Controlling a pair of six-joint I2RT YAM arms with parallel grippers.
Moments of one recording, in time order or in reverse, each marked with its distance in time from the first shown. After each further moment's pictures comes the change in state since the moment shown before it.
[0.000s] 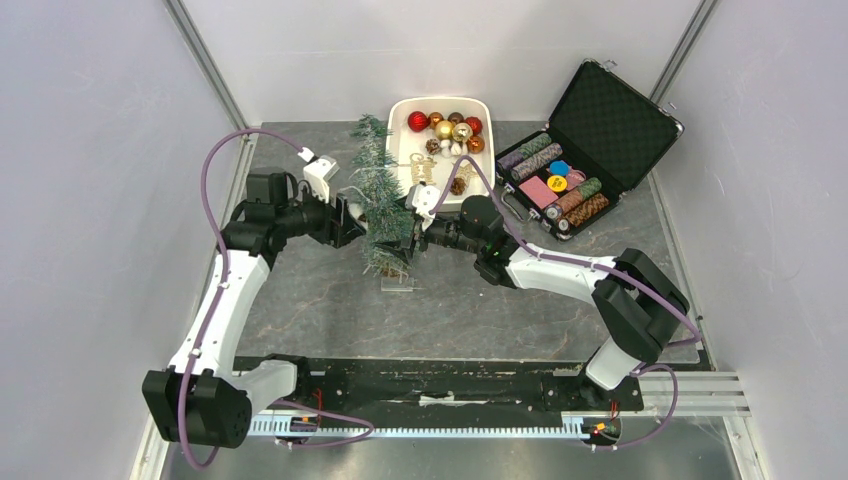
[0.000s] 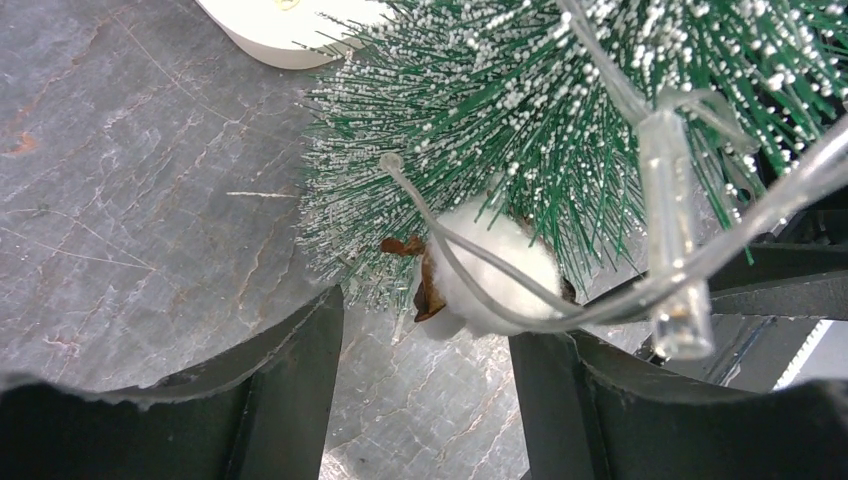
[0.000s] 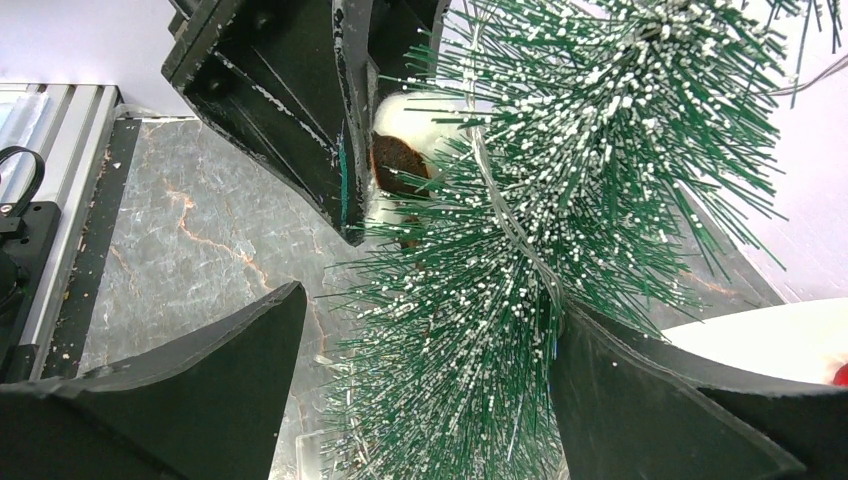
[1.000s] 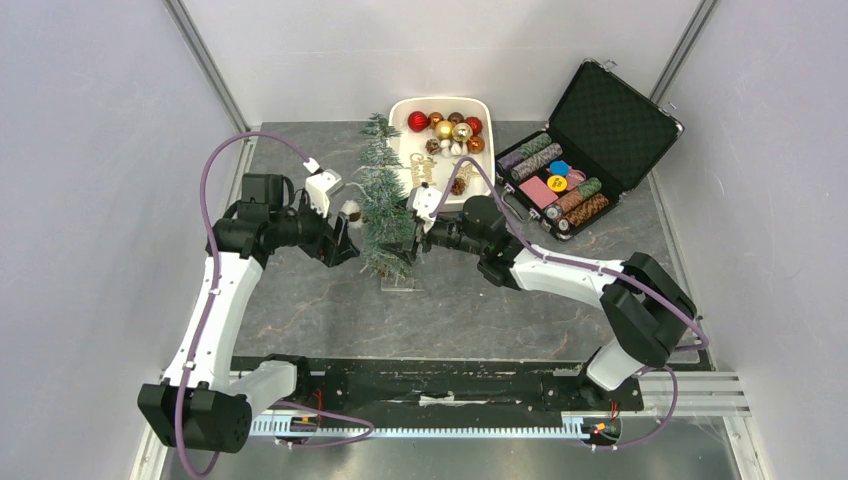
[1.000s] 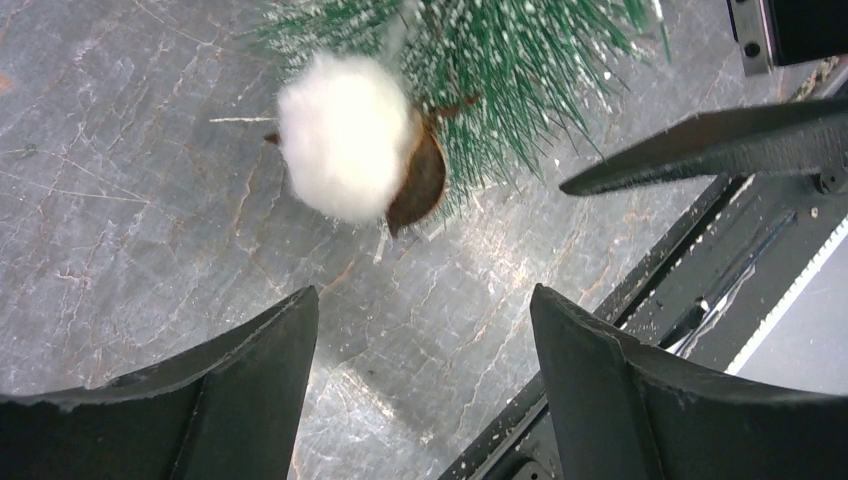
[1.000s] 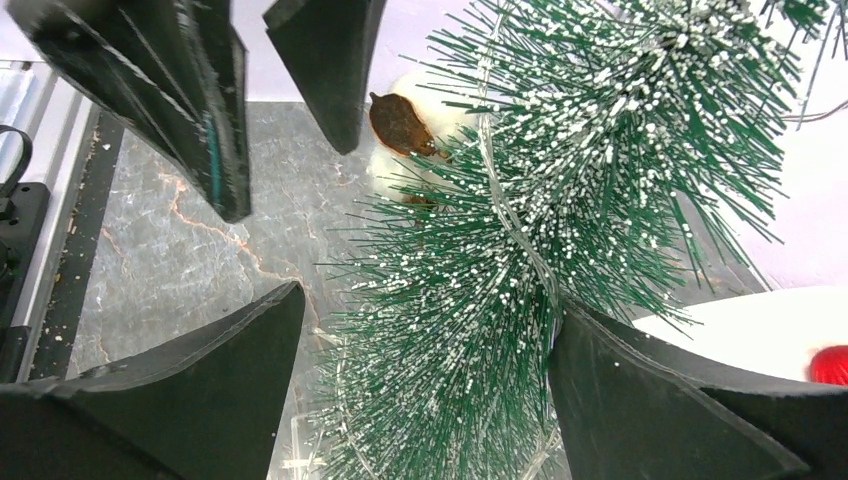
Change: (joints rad) left arm 0.010 -0.021 0.077 -0.263 -0.016 0.184; right arm 0.001 -0.031 -0.007 -0.049 0.009 -0.033
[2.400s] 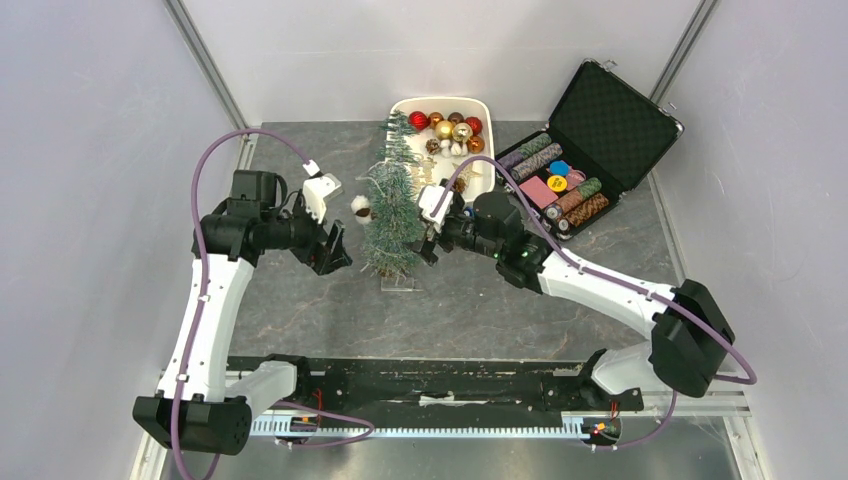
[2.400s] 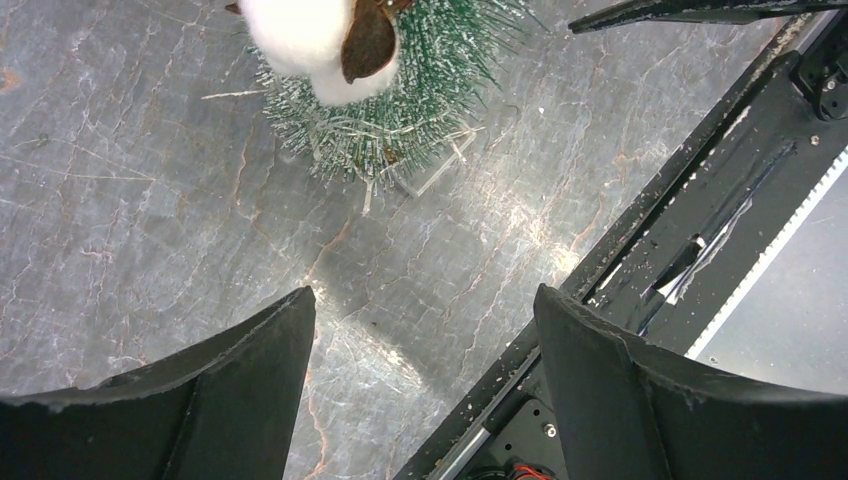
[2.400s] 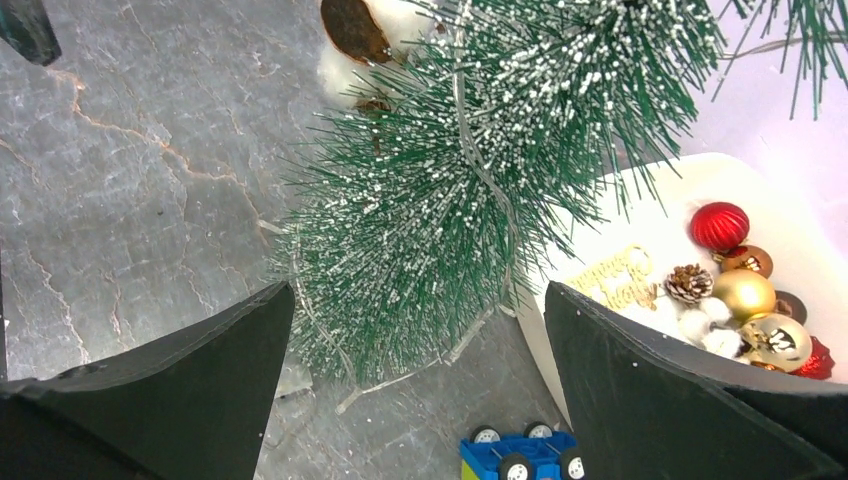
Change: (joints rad) left arm 0.000 -0.013 0.135 -0.257 -0.012 0.162; right arm 0.000 -0.209 0.005 -0.407 0.212 -0.124
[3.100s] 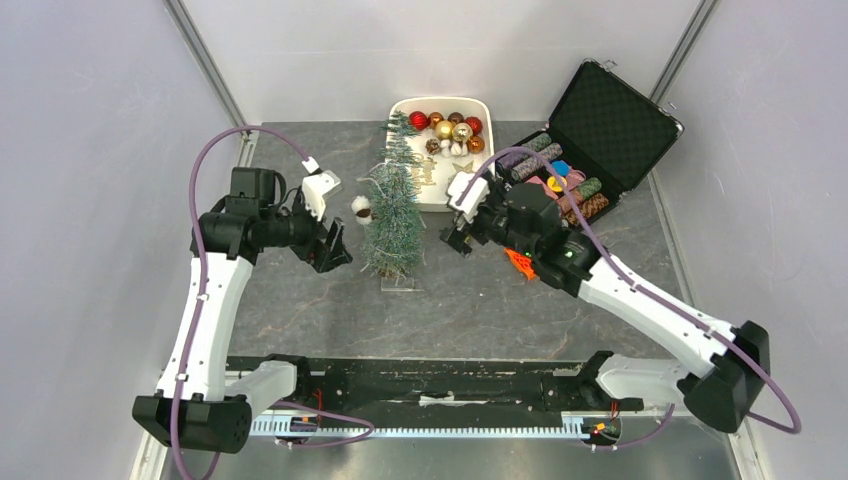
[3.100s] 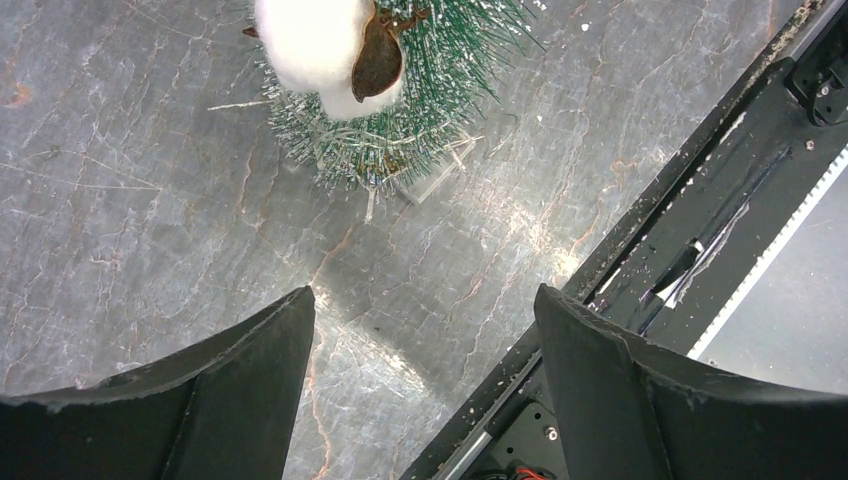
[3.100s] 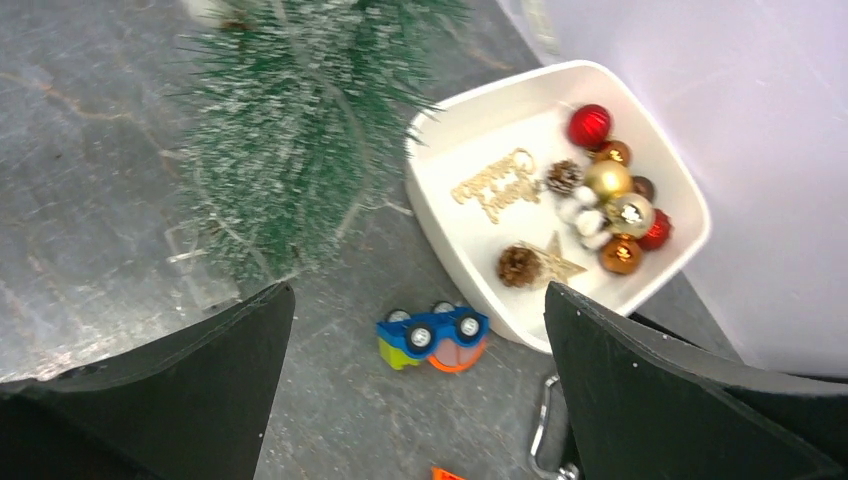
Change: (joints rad) left arm 0.000 0.006 0.027 -0.005 0.014 0.000; right arm -0.043 -0.195 0.088 -0.382 0.173 -0.067
